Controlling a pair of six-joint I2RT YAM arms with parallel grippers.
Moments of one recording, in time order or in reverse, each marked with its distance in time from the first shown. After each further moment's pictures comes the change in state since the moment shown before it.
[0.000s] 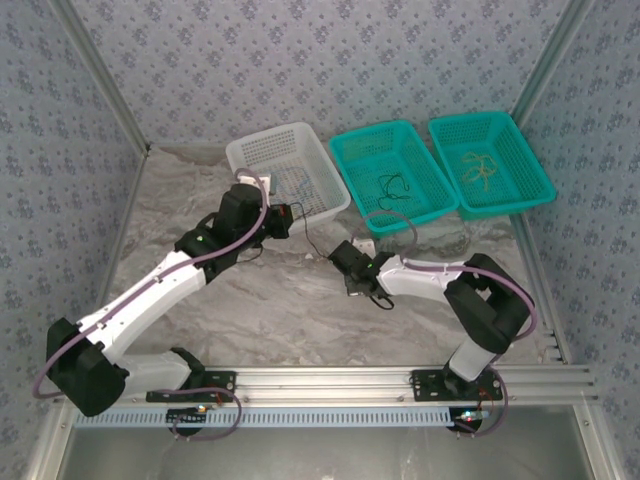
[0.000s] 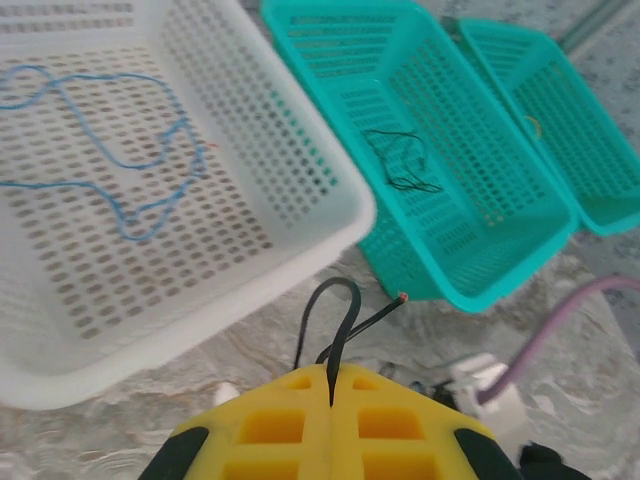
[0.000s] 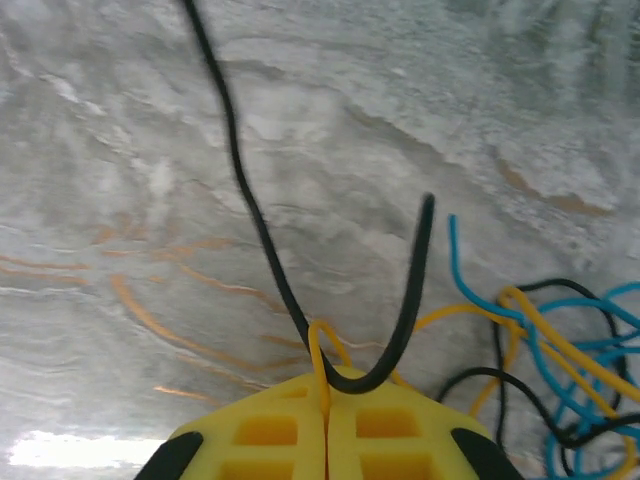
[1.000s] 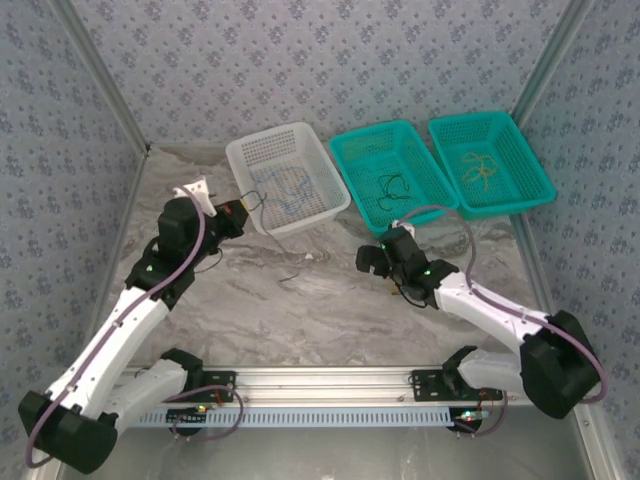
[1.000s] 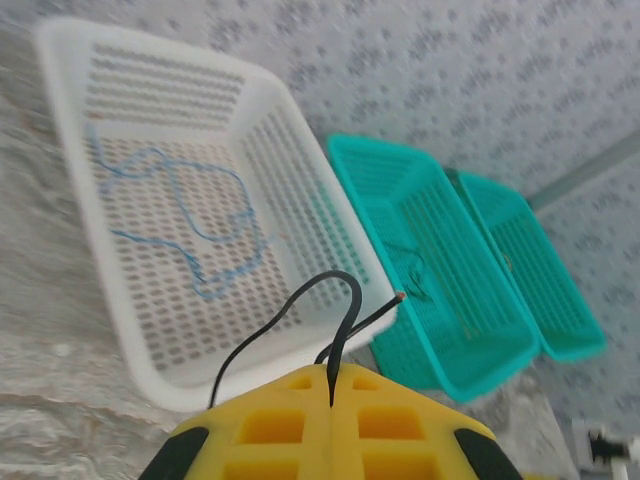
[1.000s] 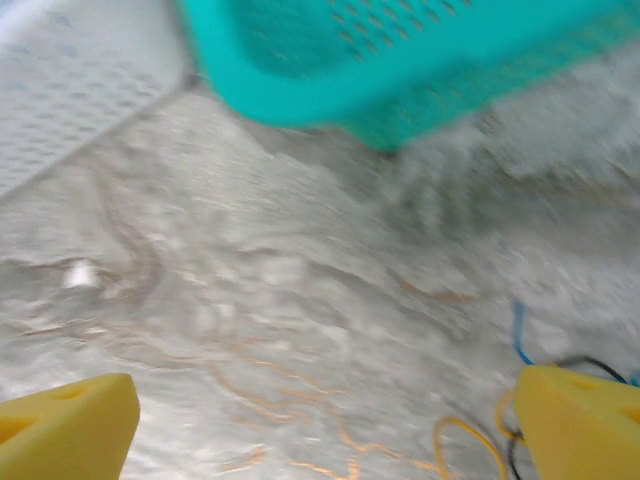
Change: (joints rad) left arm 0.228 -0.273 -0.160 0.078 0.152 -0.079; right arm -0.202 -0.473 -0.196 0.204 -0.204 -0.039
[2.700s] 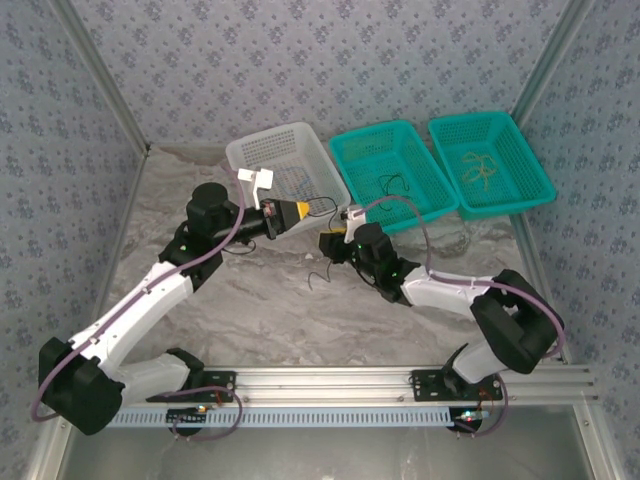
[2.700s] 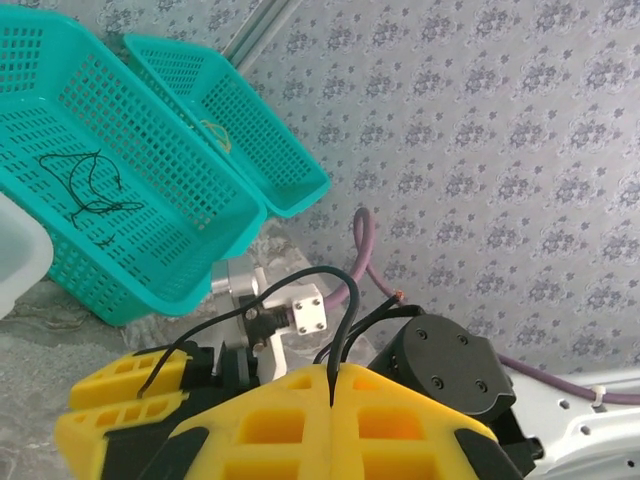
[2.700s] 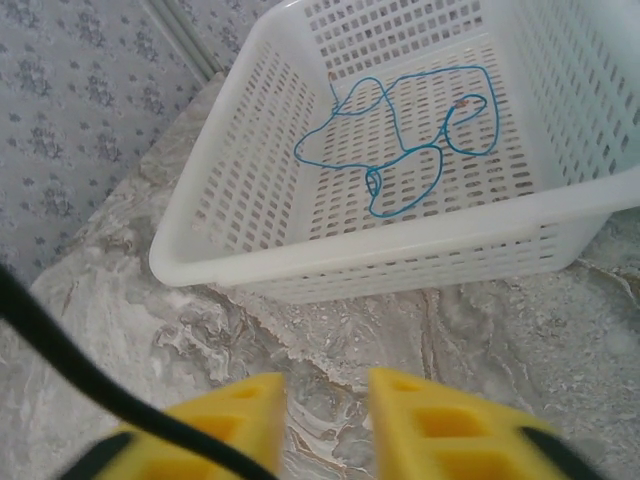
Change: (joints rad) left arm -0.123 0.188 0.036 0.343 0.521 -0.014; right arm 0.119 0.299 0.009 0.728 -0.144 -0.142
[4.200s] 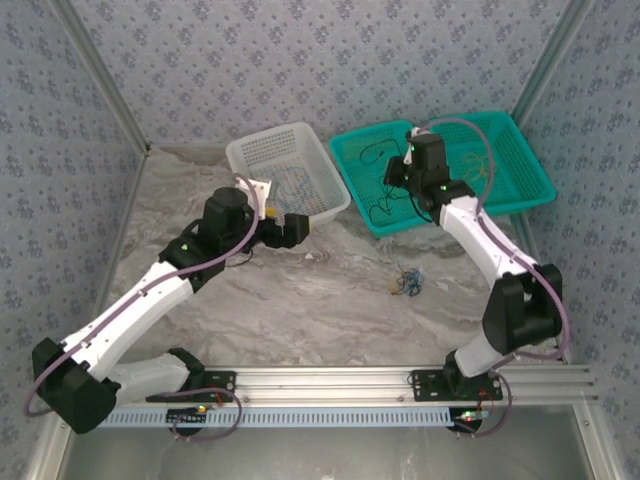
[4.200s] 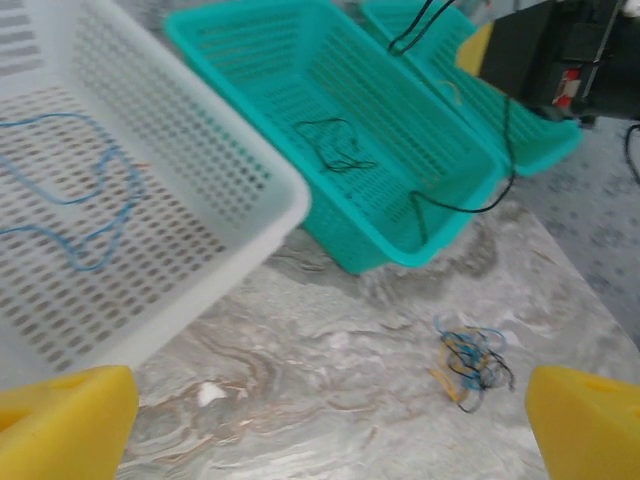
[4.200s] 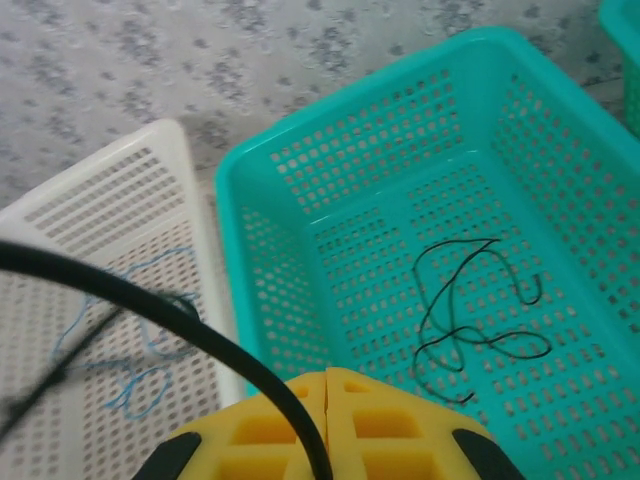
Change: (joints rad) left arm -0.095 -0.018 0.068 -0.401 -0.520 0.262; right arm -0.482 0.111 0.665 -0.763 -0.037 -0.089
